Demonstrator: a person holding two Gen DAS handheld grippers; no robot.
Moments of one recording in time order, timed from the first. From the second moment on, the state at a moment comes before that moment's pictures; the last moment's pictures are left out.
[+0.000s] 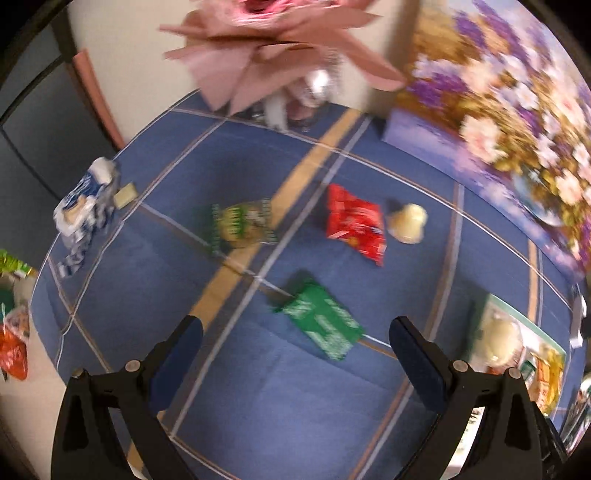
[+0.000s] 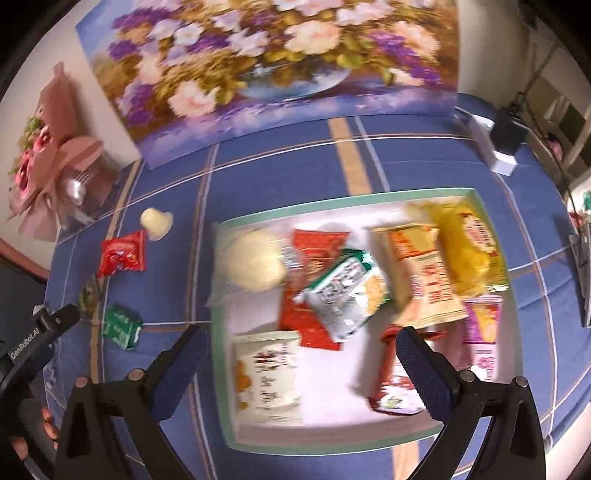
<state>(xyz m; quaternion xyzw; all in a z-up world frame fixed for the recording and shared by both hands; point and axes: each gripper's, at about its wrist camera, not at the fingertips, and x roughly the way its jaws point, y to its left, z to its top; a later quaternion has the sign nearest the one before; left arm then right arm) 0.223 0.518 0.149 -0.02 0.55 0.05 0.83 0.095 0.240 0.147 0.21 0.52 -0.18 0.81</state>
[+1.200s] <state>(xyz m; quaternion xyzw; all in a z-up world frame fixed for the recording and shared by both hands) 0.288 0.564 0.092 0.00 0.59 -0.01 0.81 0.192 0.380 0.084 0.10 0.57 -0.04 0.82</state>
